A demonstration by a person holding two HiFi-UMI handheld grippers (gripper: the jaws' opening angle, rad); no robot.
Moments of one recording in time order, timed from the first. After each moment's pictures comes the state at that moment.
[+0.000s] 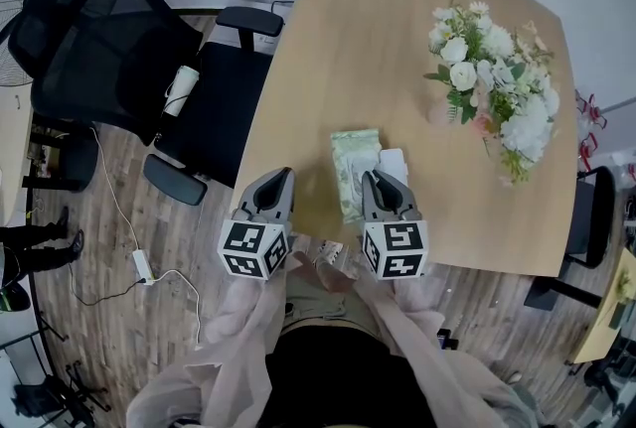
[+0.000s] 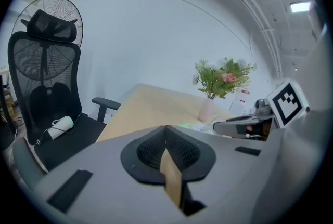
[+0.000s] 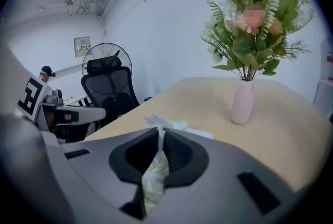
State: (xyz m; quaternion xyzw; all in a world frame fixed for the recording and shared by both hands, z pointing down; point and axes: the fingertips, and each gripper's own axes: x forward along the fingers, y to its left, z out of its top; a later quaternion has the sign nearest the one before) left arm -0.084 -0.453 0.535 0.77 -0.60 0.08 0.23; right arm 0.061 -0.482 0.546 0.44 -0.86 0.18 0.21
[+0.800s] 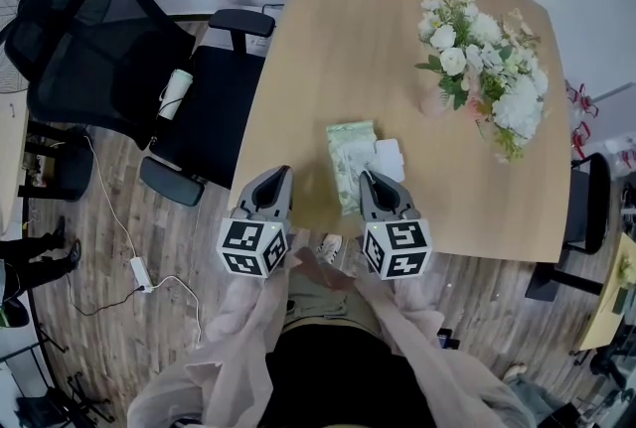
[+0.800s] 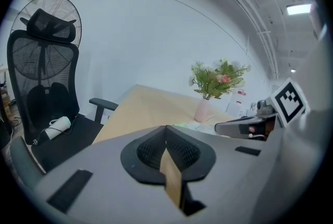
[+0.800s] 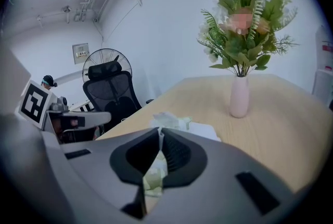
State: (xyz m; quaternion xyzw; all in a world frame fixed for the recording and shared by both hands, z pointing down) left arm -0.080 -0.442 0.533 0.78 -0.59 0.07 0.22; right arm 0.062 -0.460 0.540 0.44 -0.86 0.20 0.18
